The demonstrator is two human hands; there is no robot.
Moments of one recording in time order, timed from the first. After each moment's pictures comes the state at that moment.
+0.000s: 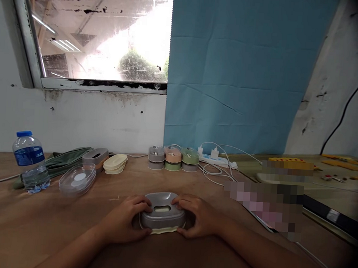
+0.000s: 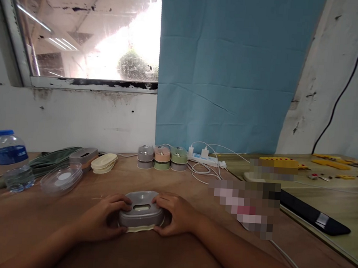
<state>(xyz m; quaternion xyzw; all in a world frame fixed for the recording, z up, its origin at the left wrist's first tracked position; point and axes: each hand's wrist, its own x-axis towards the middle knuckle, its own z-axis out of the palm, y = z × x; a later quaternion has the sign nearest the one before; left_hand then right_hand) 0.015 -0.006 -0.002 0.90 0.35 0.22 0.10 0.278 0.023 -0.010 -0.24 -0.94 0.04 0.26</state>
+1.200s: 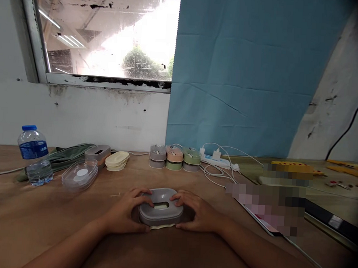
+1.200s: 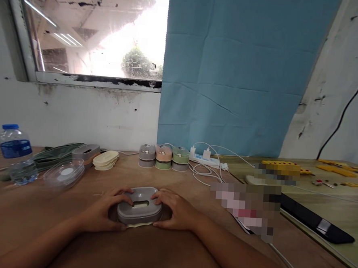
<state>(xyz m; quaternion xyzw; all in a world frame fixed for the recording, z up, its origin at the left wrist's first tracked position) 0.009 0.006 -0.009 0.89 0.36 0.24 0.16 0.282 0.032 -0.012 -0.22 -0.94 0.09 0.26</state>
